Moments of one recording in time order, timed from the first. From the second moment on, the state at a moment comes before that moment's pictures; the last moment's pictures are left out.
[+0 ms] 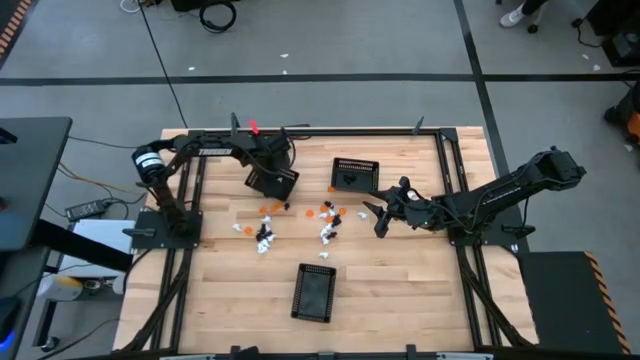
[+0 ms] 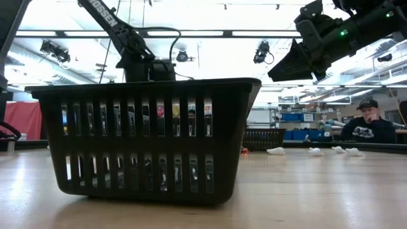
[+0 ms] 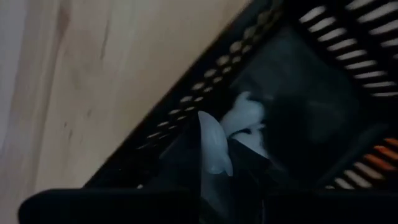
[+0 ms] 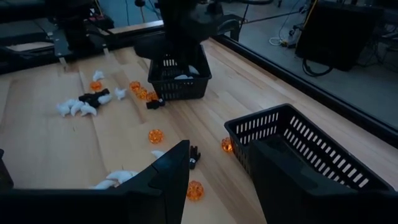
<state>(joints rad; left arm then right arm) 0.57 1.74 1.04 -0.63 -0.04 0.26 0.23 1.11 0.44 0.23 0.71 0.32</state>
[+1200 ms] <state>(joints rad) 0.23 1.31 0.79 -0.09 -0.13 0.20 0.16 1.11 0.46 0.27 0.63 0.26</state>
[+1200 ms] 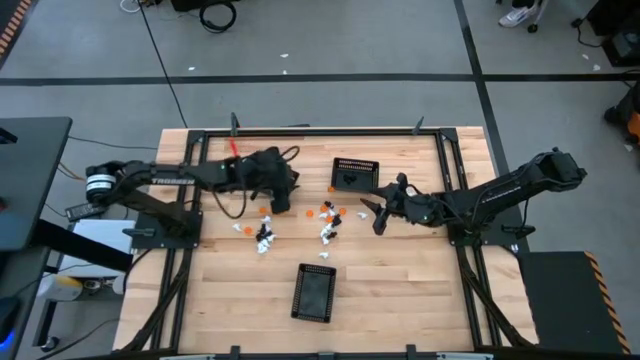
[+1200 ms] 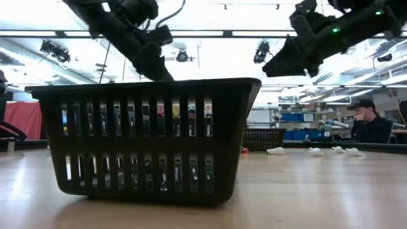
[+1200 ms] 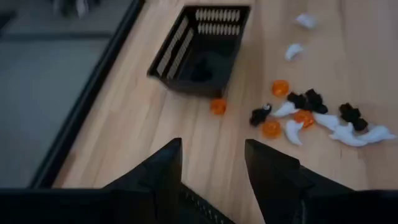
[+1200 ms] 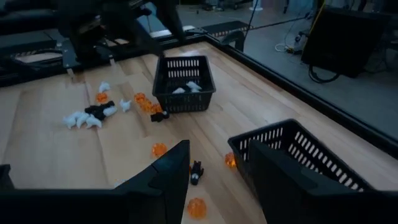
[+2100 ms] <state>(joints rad) 0.48 1.28 0.95 -0.19 0.38 -0.38 -0.27 1.59 1.25 -0.38 -0.27 0.08</state>
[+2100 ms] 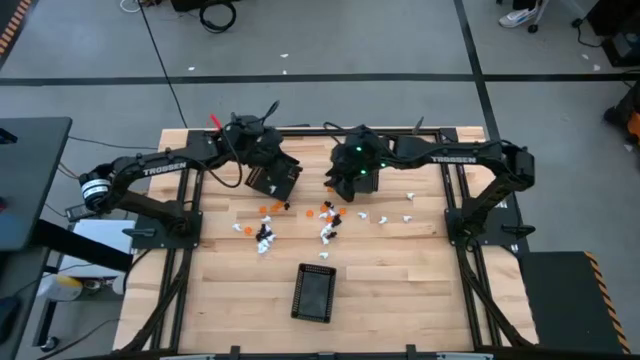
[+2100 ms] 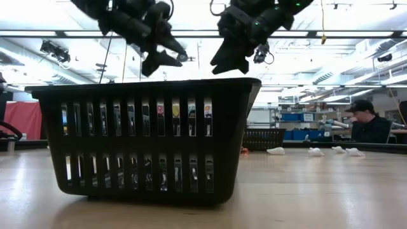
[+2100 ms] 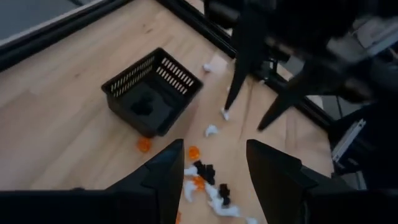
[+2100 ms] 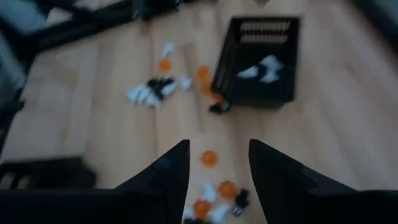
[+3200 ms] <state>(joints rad) 0.42 1.17 1.12 -0.40 0.34 -0.33 -0.25 1.55 0.92 -0.83 -0.13 0.47</state>
